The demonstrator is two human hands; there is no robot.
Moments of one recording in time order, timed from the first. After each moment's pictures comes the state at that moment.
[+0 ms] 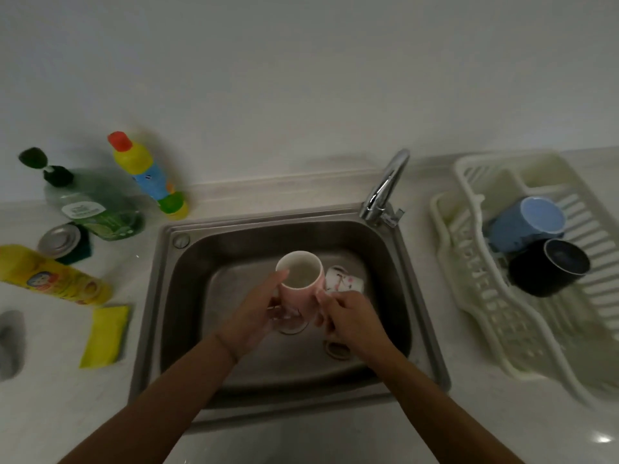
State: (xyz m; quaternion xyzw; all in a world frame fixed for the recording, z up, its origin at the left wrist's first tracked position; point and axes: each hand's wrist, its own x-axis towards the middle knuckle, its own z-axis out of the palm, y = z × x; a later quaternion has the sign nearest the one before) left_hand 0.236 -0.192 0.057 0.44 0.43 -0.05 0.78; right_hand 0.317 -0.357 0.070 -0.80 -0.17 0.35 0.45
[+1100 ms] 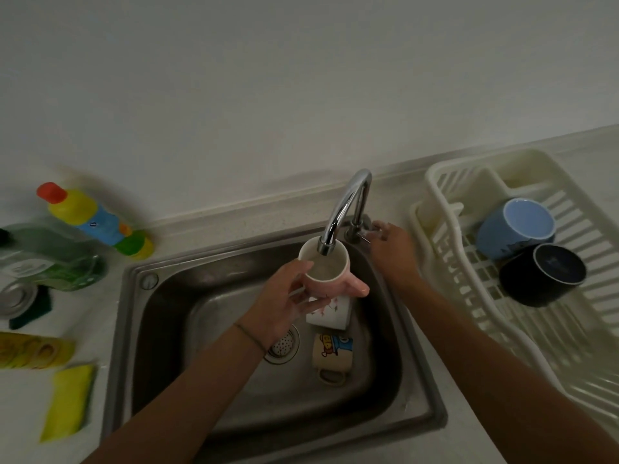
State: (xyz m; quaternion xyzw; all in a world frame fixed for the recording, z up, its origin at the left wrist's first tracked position) left_hand 0.350 -0.216 0.066 0.41 0.36 -0.06 0.84; right_hand 0.522 -0.362 0.012 -0.90 -0.03 0.14 0.42
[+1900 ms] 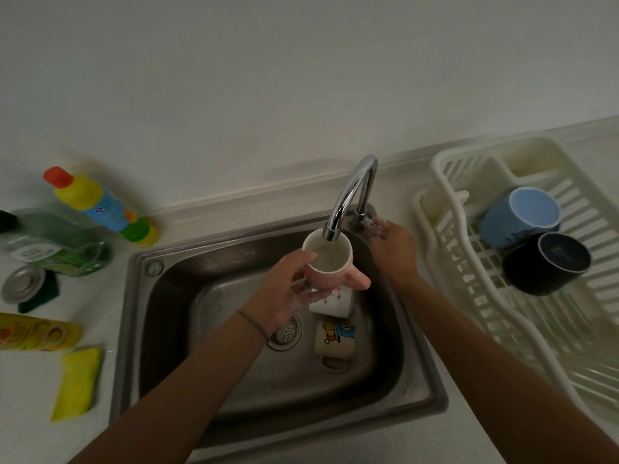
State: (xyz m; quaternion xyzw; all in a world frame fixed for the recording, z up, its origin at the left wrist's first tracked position) left_hand 0.343 -0.216 0.069 0.43 0.35 -0.07 0.83; right_hand 0.497 -0.364 0.018 -0.90 -0.05 0.12 0.41
